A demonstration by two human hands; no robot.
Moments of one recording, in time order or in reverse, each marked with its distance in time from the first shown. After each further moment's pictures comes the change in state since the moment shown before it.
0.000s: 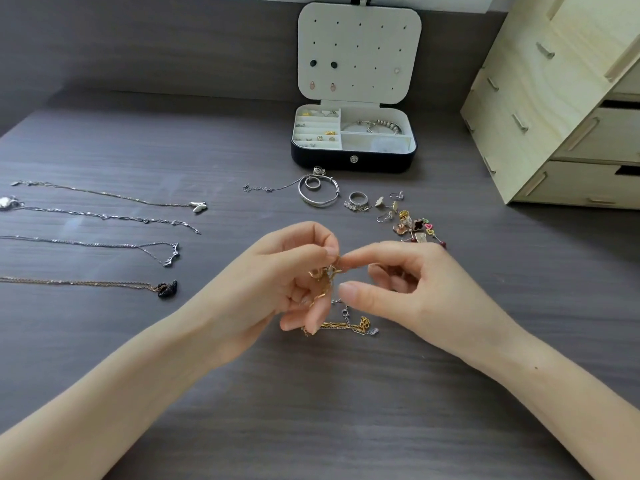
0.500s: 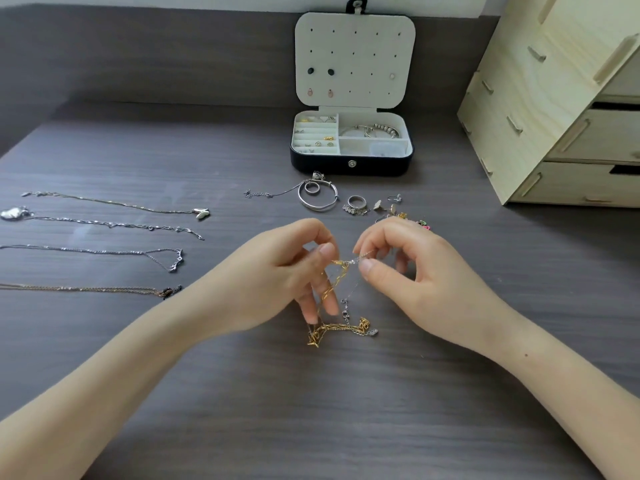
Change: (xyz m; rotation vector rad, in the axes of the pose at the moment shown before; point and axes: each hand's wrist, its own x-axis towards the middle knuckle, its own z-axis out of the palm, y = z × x) left_hand 0.008 0.007 -0.009 0.587 0.019 0.056; right_hand 0.010 0.003 -0.007 -0.287 0.094 -0.155
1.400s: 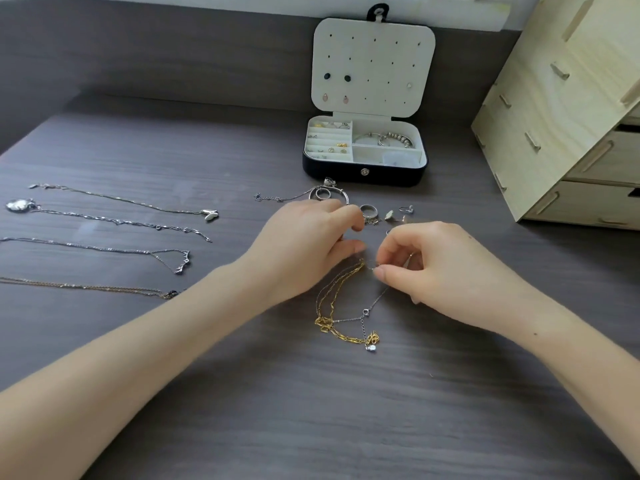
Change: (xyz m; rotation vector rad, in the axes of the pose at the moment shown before) left_hand 0.057 -0.026 -0.003 0.841 0.340 0.502; right_hand 0.024 -0.002 -0.019 -0.229 -0.171 0.158
